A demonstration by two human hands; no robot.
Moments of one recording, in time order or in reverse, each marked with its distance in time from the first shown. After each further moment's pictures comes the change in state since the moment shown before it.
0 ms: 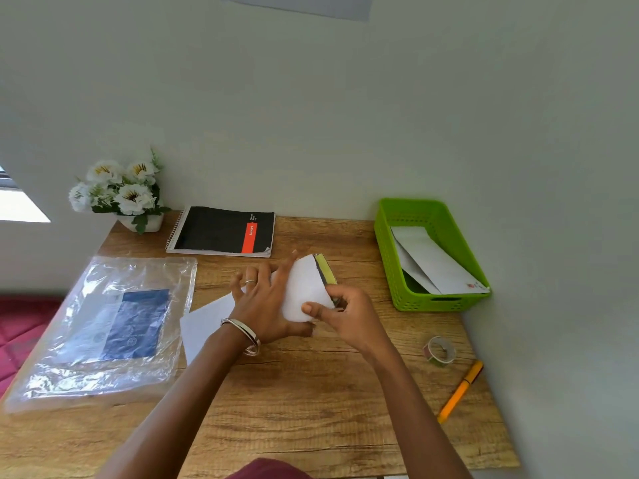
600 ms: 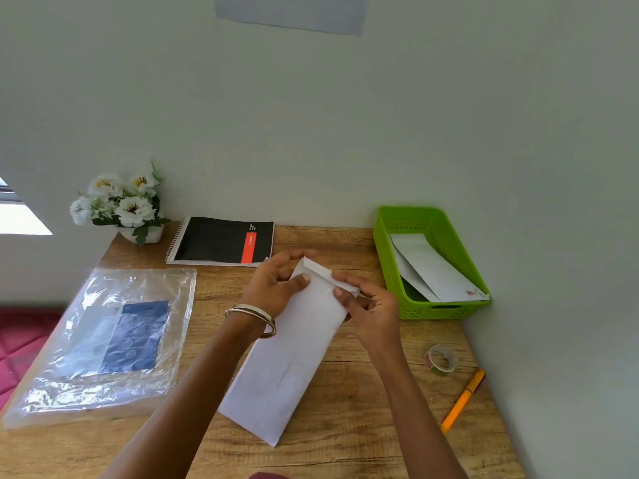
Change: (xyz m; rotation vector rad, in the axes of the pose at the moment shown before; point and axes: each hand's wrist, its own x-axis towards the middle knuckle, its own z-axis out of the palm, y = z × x) left_hand 0.009 0.043 -0.049 -1.117 0.092 -0.117; right_hand 0.001 0.005 -0.017 0.306 0.295 -0.176
